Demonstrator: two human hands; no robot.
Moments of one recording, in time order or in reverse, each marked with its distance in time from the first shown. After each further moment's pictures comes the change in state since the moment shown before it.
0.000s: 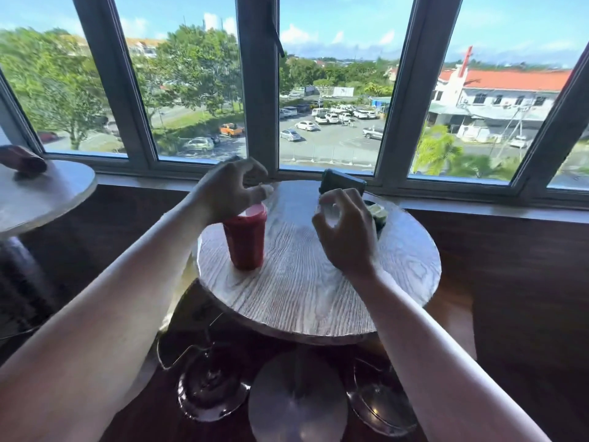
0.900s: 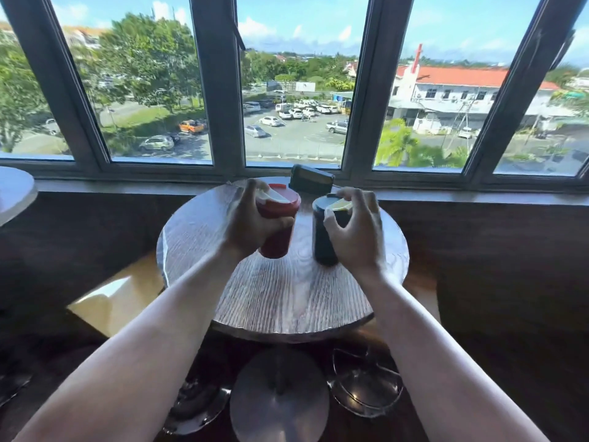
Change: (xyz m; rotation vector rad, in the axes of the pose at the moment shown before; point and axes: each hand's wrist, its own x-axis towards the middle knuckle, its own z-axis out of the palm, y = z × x) left_hand -0.006 0.016 0.109 -0.312 0.222 -0.052; right_hand -0.009 0.034 -0.030 -0.085 0.110 0.154
